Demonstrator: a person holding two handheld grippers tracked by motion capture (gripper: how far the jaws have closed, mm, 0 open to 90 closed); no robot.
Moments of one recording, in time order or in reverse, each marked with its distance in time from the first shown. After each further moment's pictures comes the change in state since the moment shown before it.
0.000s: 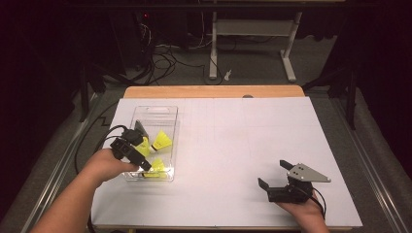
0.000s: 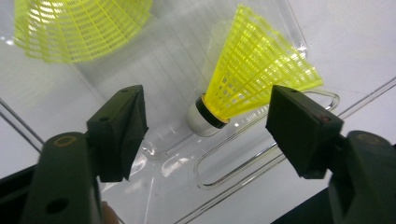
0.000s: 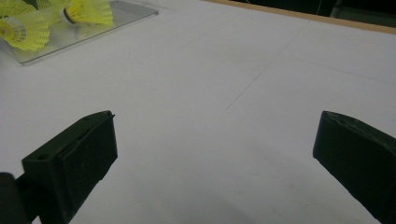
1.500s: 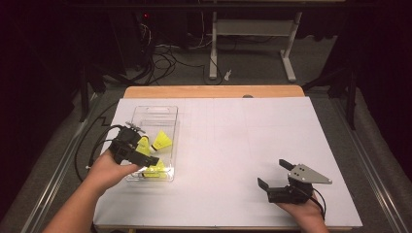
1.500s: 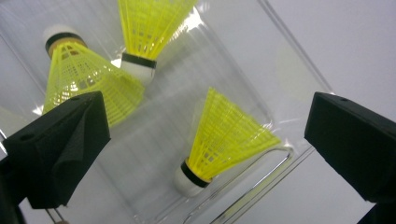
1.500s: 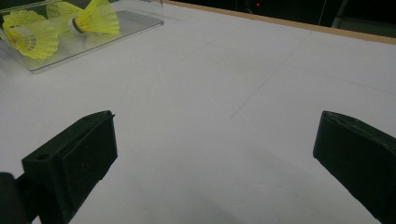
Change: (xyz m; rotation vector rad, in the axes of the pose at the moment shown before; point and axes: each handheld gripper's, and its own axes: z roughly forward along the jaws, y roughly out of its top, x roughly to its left) left arm -0.006 -0.020 -0.007 -0.396 -0.039 0.043; right arm 0.002 0.000 -0.001 -0.036 0.014 -0.005
